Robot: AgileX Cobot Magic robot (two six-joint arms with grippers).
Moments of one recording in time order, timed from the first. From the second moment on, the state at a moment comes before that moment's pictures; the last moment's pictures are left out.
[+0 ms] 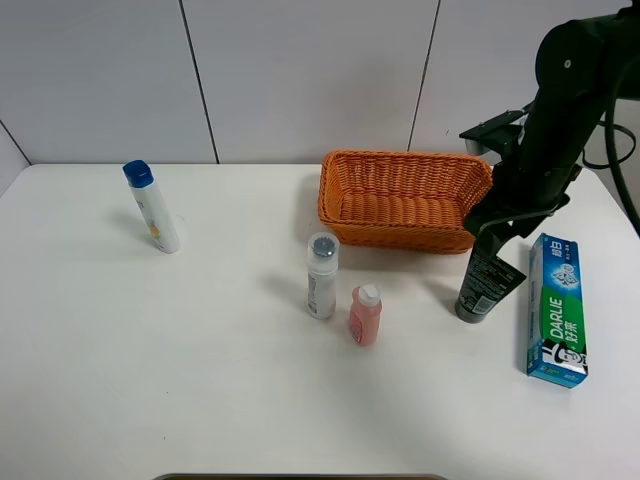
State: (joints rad) left arm 0.05 0.00 -0.51 0.02 1.05 0.01; right arm 0.23 1.75 -1.27 -0.05 1.13 -0.34
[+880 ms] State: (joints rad) left arm 0.05 0.00 -0.51 0.02 1.05 0.01; right arm 0.23 1.80 -1.05 -0.02 0.79 -0.35
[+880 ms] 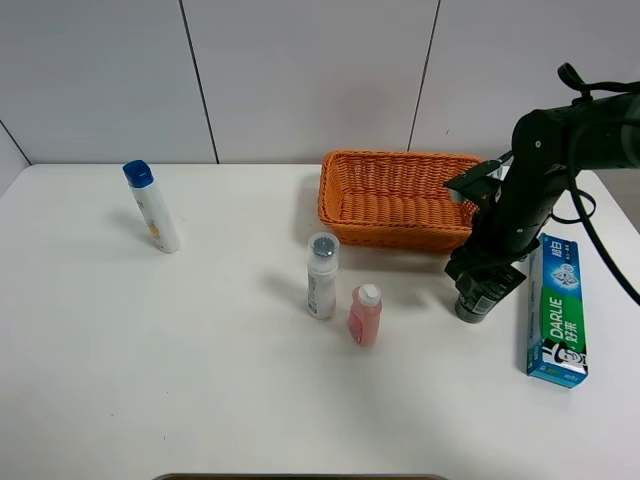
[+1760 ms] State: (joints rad) left arm 0.05 0.00 -0.51 0.02 1.05 0.01; right arm 0.23 1.80 -1.05 -0.02 0.79 -0.36
